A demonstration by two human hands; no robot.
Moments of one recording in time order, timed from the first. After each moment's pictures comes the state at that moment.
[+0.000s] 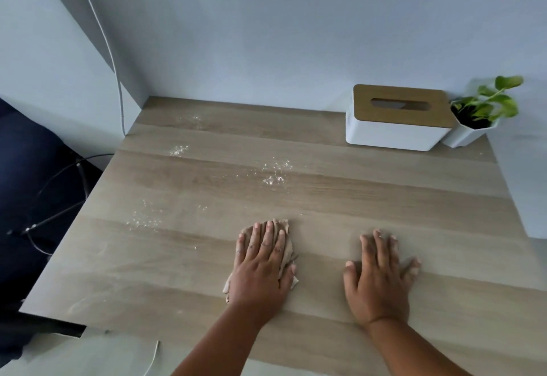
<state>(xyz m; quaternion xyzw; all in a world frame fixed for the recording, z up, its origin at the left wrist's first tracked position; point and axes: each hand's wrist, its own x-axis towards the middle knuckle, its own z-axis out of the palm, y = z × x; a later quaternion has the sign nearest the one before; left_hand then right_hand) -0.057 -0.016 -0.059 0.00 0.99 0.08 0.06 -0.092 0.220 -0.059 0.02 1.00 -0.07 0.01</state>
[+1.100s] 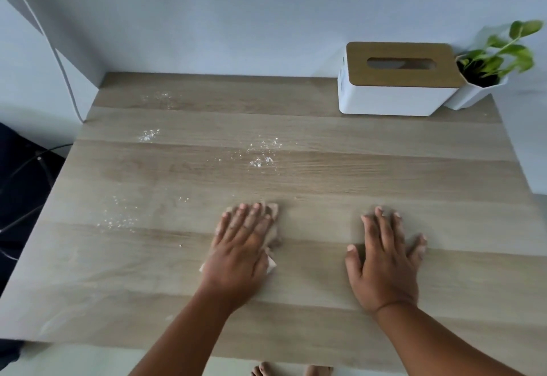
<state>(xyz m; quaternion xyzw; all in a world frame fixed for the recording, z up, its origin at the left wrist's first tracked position) -0.072 -0.065 -0.069 0.10 0.99 0.12 0.00 -0.094 0.222 -0.056 0.01 1.00 -0.05 0.07</state>
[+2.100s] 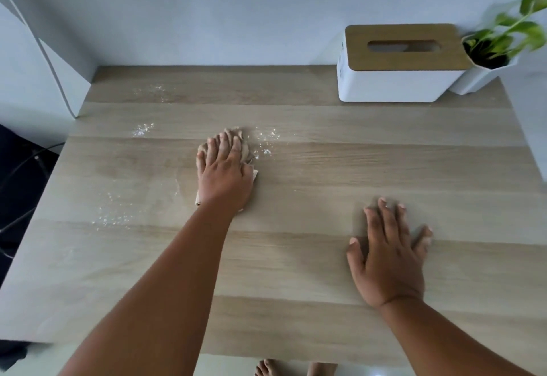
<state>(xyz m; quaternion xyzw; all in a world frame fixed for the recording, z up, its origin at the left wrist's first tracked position) -0.208 -0.081 -0.051 -0.12 0.98 0.13 0.06 -0.094 0.224 -0.062 0.01 1.00 -0.06 0.06</state>
